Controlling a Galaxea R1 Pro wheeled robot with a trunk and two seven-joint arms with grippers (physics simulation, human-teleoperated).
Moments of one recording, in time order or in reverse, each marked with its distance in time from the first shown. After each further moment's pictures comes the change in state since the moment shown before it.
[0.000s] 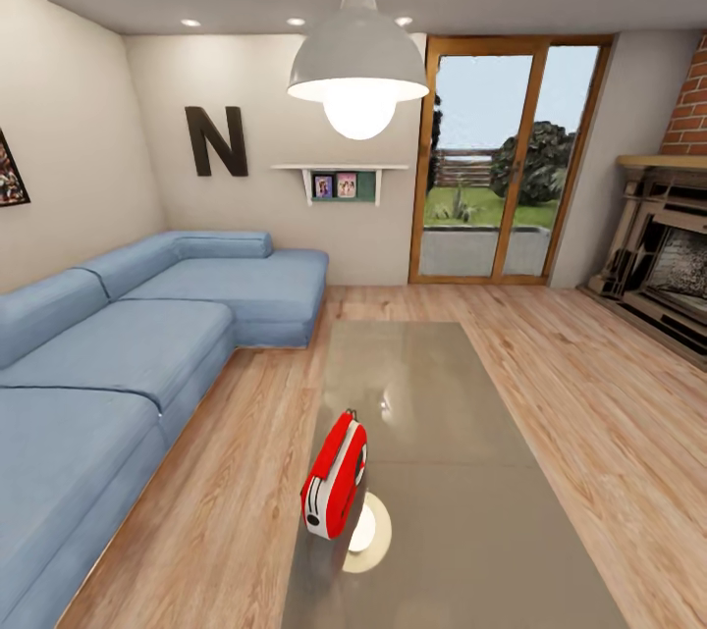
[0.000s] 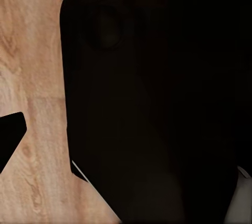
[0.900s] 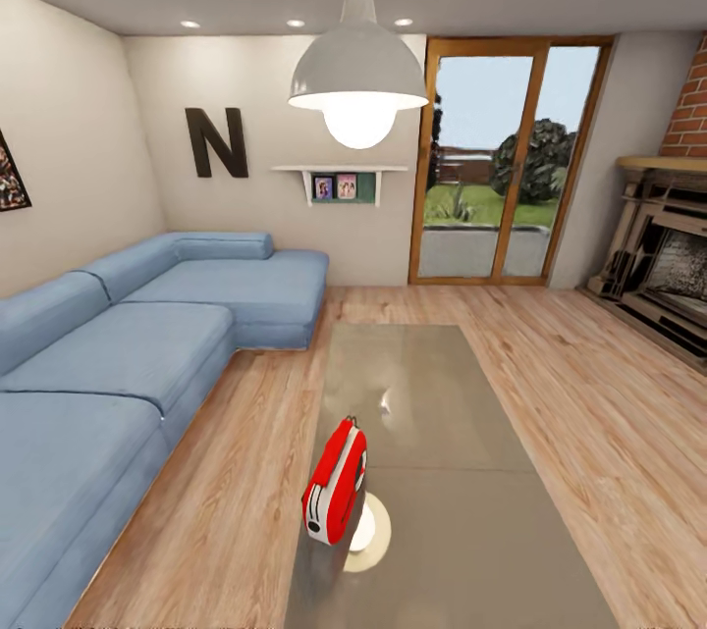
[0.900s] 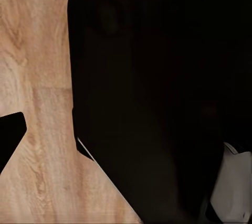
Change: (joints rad) left arm 0.000 0.000 -0.001 0.000 0.000 0.003 0.000; right arm 0.000 0.002 0.008 0.000 0.009 0.000 0.002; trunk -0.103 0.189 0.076
